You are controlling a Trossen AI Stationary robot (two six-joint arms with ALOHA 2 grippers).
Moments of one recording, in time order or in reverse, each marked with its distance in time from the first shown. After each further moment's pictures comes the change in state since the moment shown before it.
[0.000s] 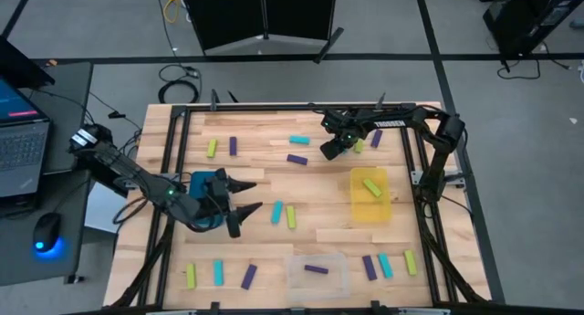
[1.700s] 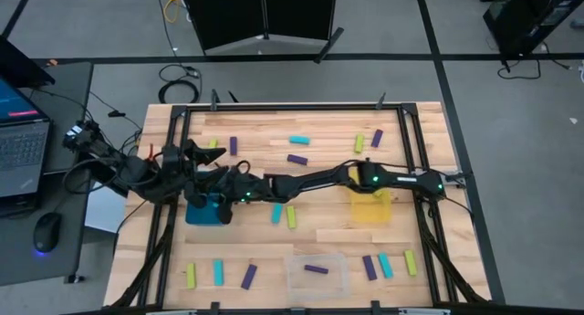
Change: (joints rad) left arm 0.000 -0.362 0.001 0.123 -0.036 0.232; right arm 0.614 0.825 1.203 0.791 -0.020 -0.101
